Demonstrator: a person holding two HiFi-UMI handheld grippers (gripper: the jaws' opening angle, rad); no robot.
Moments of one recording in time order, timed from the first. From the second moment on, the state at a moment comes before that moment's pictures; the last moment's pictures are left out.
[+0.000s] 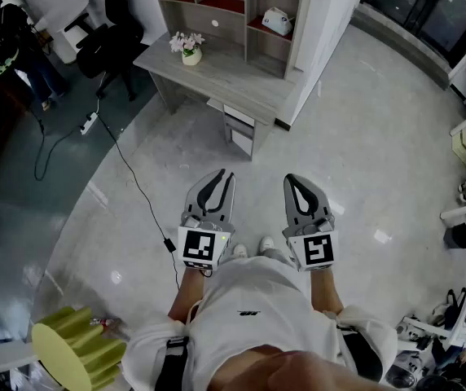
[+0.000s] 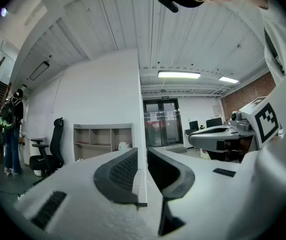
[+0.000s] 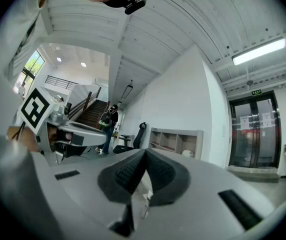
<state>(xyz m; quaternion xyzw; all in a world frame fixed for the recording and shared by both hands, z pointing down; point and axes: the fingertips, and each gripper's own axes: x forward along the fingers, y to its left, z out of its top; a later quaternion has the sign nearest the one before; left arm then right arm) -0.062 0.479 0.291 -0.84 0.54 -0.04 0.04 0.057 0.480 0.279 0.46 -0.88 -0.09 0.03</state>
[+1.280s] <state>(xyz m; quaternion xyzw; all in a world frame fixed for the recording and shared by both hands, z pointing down) -0.042 0.383 0.307 -0.84 0.54 -0.05 0.02 0.071 0.379 0.292 0.46 -0.88 -0.07 0.04</state>
